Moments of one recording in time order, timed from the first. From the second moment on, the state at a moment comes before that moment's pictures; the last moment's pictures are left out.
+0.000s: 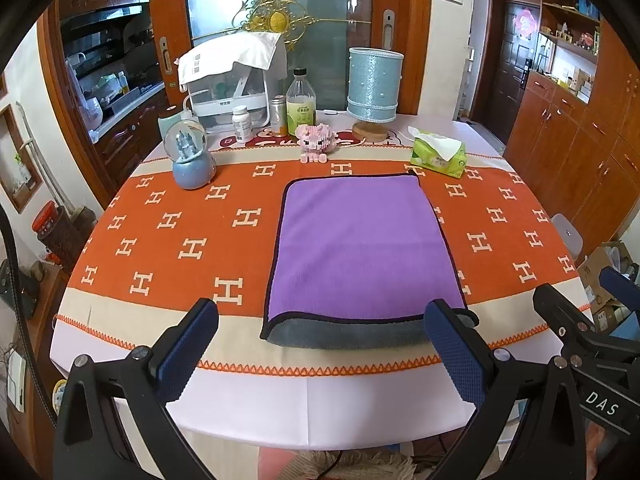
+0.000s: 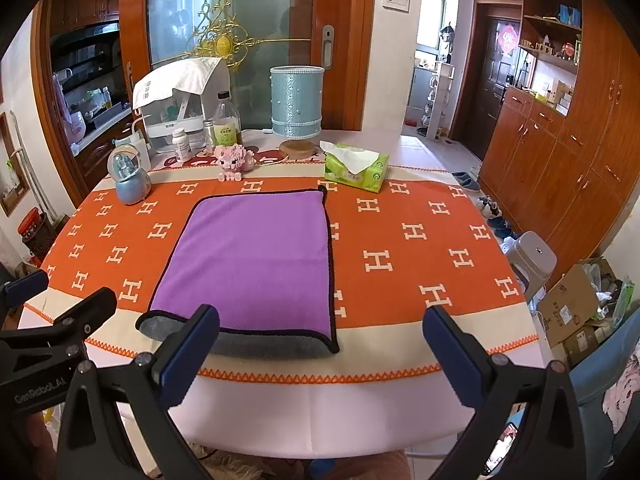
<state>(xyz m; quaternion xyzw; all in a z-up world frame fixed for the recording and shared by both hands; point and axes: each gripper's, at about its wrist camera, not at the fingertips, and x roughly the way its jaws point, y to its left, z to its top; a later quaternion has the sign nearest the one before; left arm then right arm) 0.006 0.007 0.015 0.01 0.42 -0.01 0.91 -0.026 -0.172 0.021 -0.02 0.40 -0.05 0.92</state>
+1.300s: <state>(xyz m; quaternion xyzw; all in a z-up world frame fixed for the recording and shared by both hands) 0.027 0.007 0.022 0.02 0.41 -0.05 0.91 -0.003 -0.182 0.035 -0.01 0.39 -0.04 0.92</state>
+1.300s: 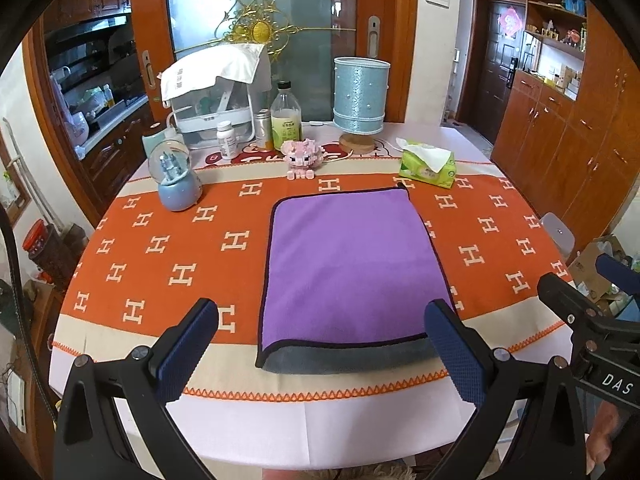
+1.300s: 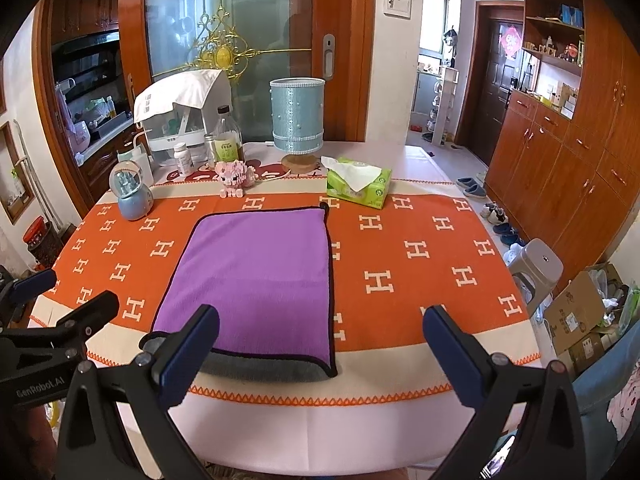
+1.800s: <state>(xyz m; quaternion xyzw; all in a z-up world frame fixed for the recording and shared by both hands) 0.070 0.032 -0.004 0.03 0.42 -0.04 0.90 0.016 -0.190 0.021 -0.02 0.40 -0.03 0.92</state>
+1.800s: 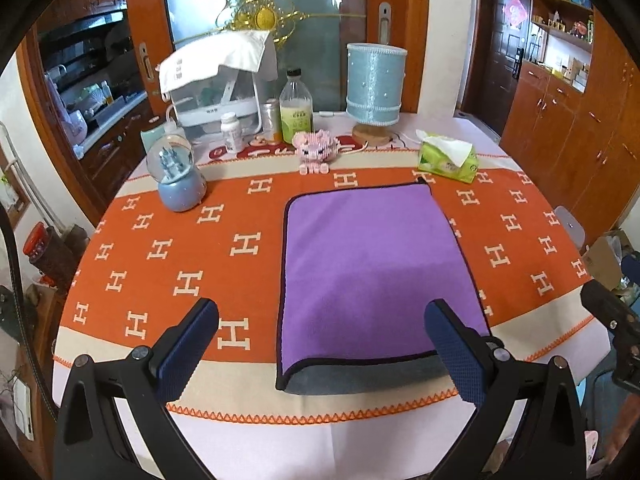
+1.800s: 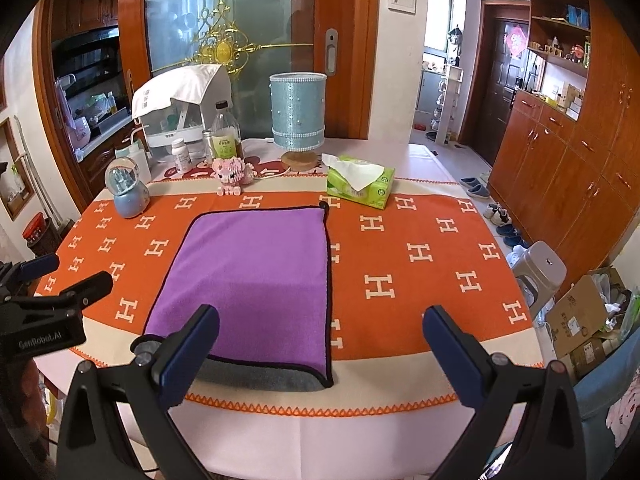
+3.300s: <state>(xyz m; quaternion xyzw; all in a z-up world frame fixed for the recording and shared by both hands) 0.099 0.078 -0.147 0.07 0.50 -0.28 0.82 0.063 -0.208 -0.135 -0.07 0.52 0.22 0.82</state>
